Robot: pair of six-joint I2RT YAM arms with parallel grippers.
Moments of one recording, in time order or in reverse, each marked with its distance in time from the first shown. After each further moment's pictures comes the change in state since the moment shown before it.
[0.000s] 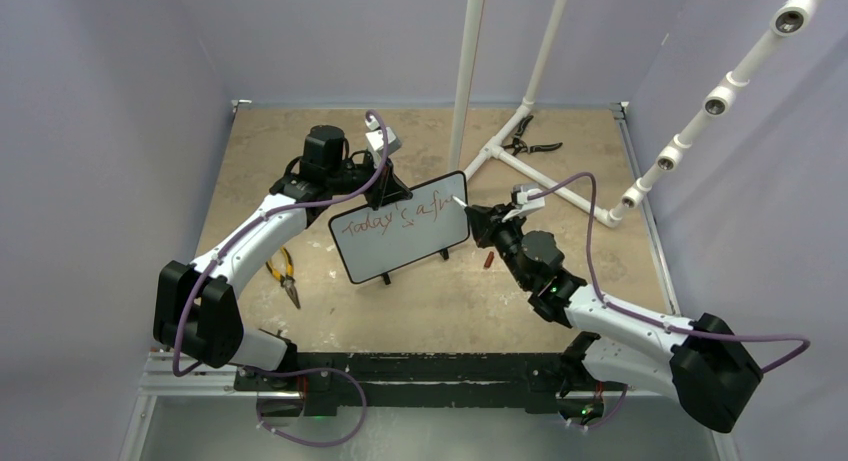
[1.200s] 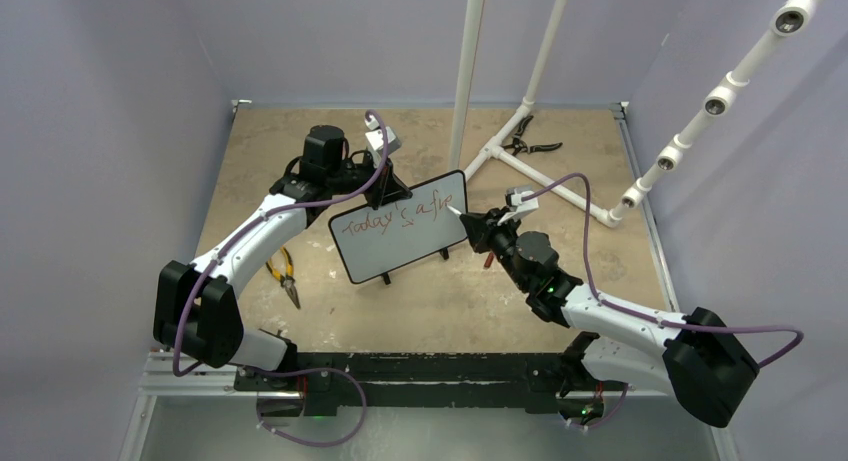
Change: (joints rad) left arm 0.000 0.000 0.000 0.000 -0.005 0.000; right arm 0.000 0.037 -0.014 -0.006 -0.050 0.038
